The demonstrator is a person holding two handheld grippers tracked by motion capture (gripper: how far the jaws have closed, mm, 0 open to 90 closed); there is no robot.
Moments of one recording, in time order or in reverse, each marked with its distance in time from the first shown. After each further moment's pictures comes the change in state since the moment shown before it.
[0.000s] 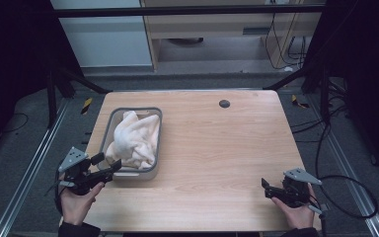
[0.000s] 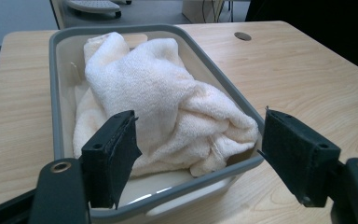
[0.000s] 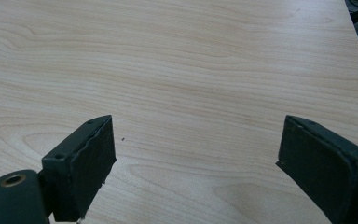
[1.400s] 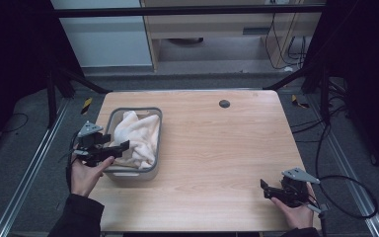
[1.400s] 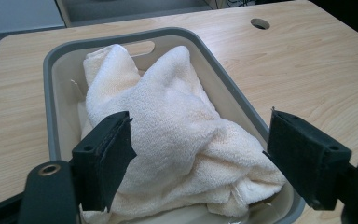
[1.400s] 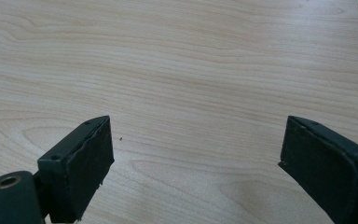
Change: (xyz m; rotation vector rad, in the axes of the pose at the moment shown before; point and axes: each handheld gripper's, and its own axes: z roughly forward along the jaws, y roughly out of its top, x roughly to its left) left arm 0.008 0.051 0.050 0.138 0.029 0.028; right arm 0.000 -0.001 0.004 0.028 0.012 -0.002
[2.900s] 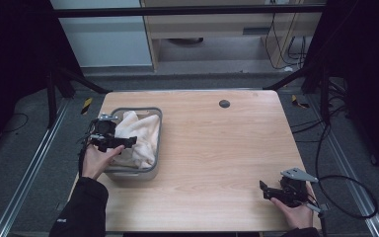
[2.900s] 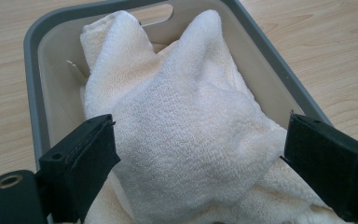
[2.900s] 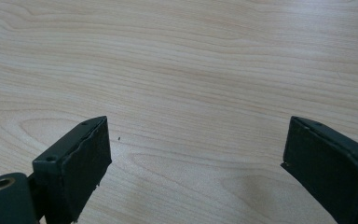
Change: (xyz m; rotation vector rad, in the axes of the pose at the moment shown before) left arm 0.017 0.015 0.060 0.186 0.054 0.018; right arm 0.000 -0.001 0.003 0.034 0.011 0.000
